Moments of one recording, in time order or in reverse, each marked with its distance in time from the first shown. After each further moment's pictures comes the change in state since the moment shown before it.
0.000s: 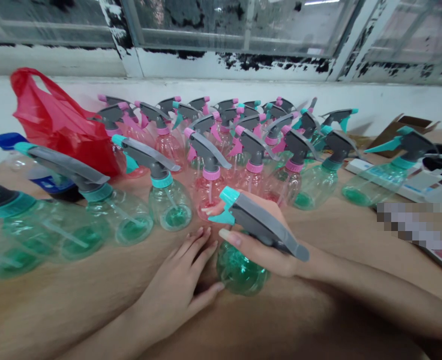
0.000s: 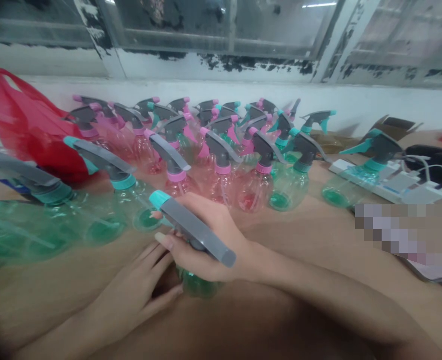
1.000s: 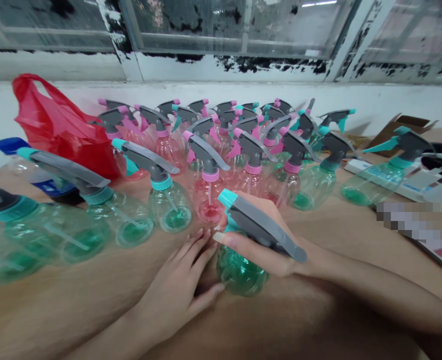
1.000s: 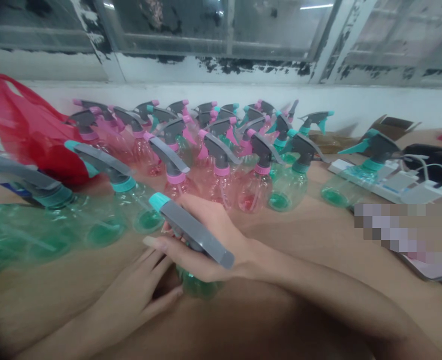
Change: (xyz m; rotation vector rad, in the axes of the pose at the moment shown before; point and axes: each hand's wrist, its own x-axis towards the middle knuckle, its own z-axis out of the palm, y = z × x) left_hand 0.002 0.002 -0.004 0.004 -0.016 0.004; right_hand 0.010 -0.013 -0.004 -0.075 -0.049 -0.024
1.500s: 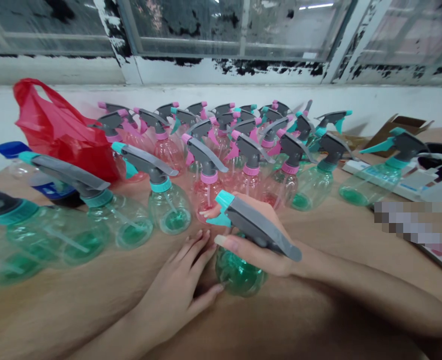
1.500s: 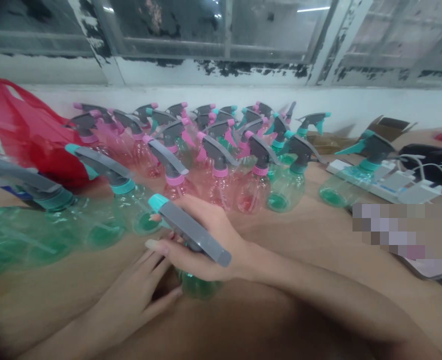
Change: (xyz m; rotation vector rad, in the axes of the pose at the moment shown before) left_hand -0.003 -0.002 0.002 0.008 0.020 0.006; right_hand -0.005 0.008 0.003 0.008 0.057 -0.086
